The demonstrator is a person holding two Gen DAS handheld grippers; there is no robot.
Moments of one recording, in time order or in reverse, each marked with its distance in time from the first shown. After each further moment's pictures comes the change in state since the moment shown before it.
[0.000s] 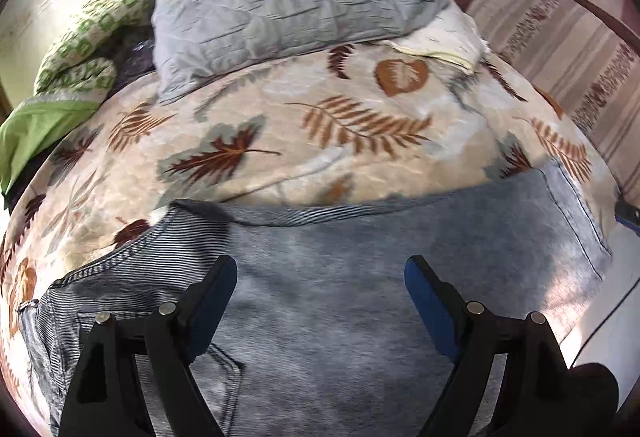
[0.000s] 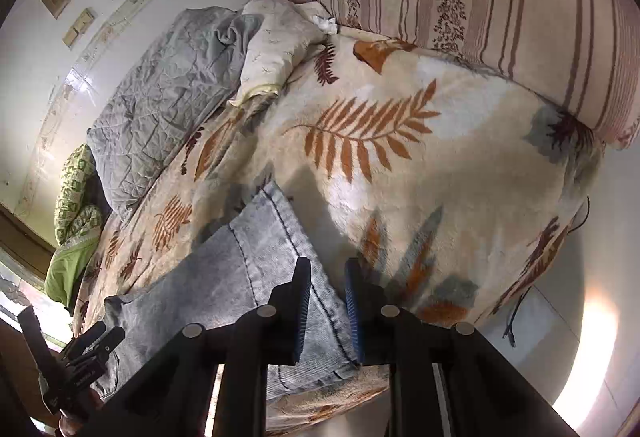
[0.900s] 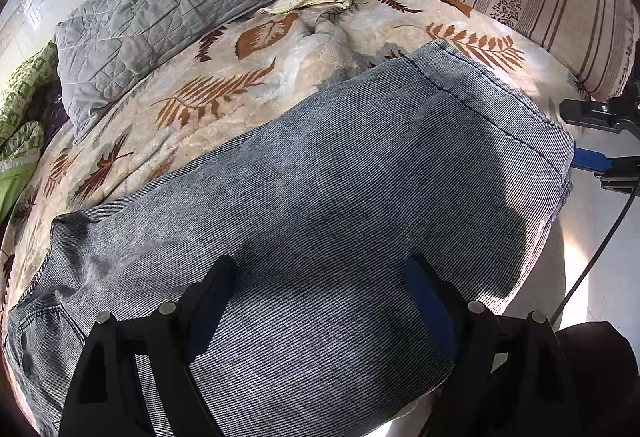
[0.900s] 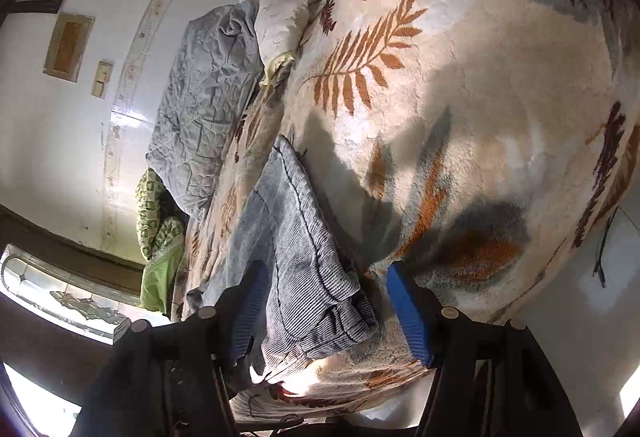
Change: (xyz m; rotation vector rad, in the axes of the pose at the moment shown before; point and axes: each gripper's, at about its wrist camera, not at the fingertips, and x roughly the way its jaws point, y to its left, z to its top) left arm 0.018 -0.151 -0.056 0.337 0.049 -0.088; right arm 0.035 -0.060 -0.029 0.247 0.147 0.345
